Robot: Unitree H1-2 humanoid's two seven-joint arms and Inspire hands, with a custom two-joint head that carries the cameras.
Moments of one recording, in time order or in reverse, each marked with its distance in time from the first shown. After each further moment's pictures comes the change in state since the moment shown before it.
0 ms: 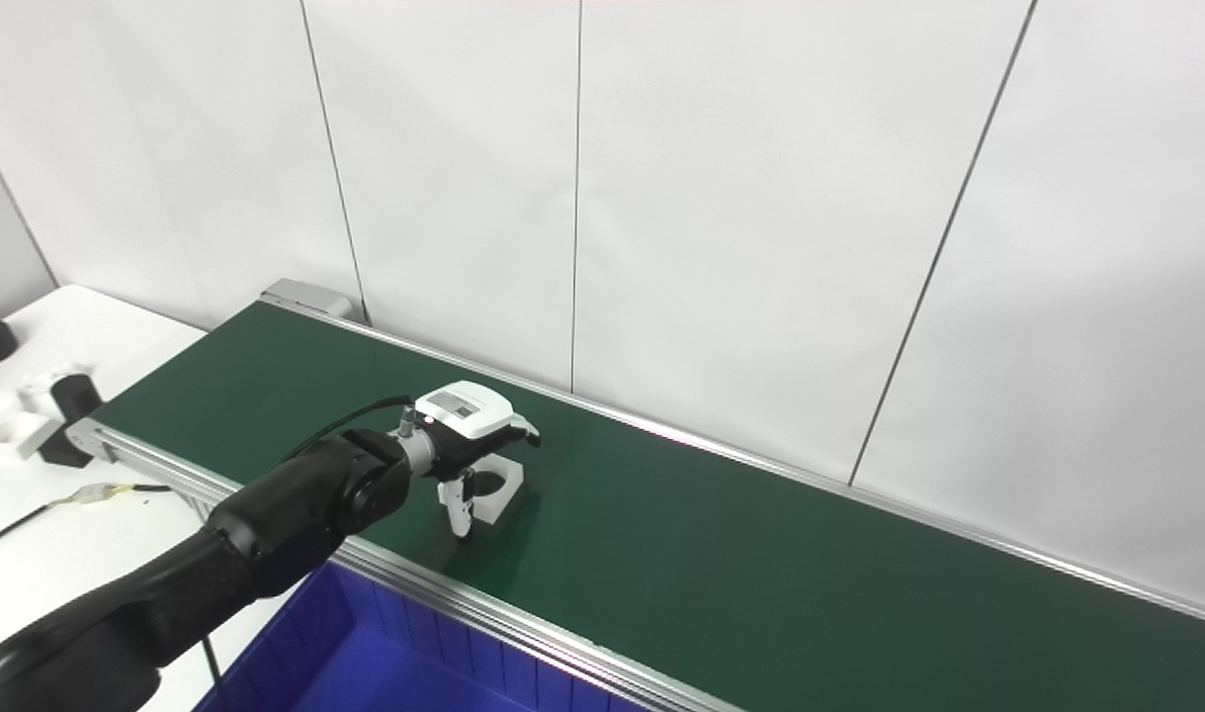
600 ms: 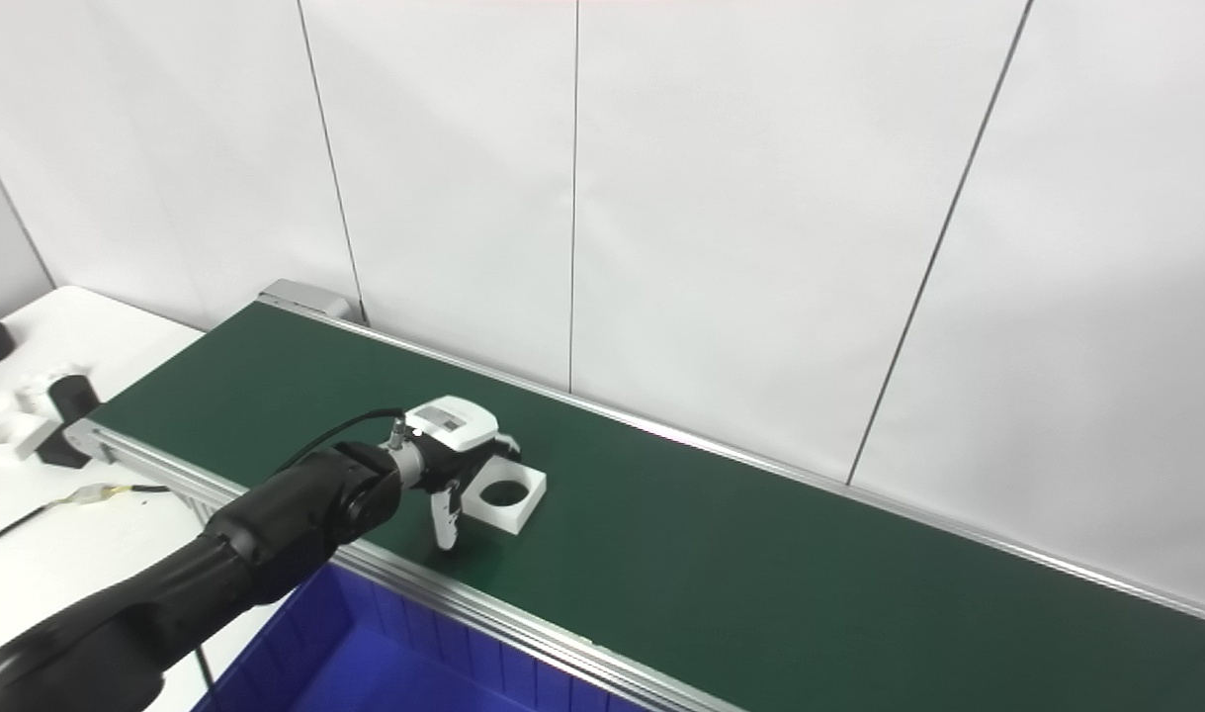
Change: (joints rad) left arm -0.012 -0.015 -0.014 0.124 0.006 -0.027 0.091; right arm 0.018 0.000 0.002 -0.023 0.000 0.000 0.000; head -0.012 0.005
